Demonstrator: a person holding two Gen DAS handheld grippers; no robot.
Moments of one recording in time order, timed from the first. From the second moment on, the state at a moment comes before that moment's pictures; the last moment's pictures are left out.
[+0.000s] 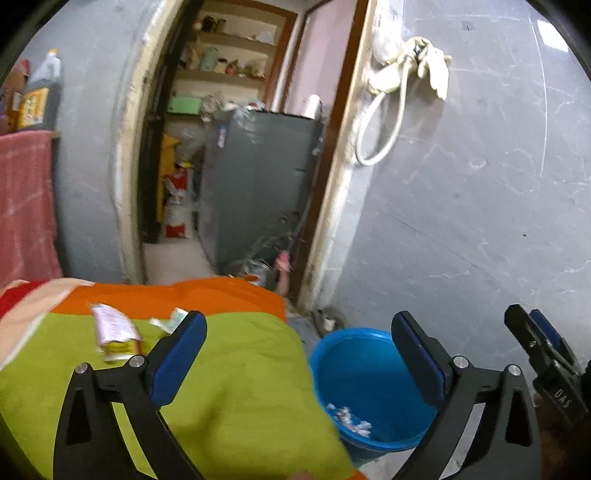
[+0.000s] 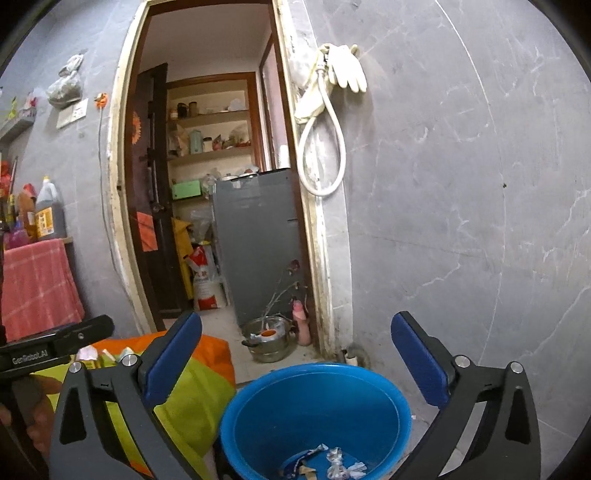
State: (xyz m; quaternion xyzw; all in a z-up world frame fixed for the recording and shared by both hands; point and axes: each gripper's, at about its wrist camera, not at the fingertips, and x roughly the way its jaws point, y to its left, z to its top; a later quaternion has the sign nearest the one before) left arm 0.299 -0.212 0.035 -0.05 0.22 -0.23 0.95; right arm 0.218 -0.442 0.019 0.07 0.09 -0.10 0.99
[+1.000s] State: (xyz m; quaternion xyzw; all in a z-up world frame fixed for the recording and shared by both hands) left arm 0.271 -0.054 0.027 -0.05 0.24 -0.10 0.96; right arm 0.232 -0.318 0.040 0.03 0.10 0.00 0.99
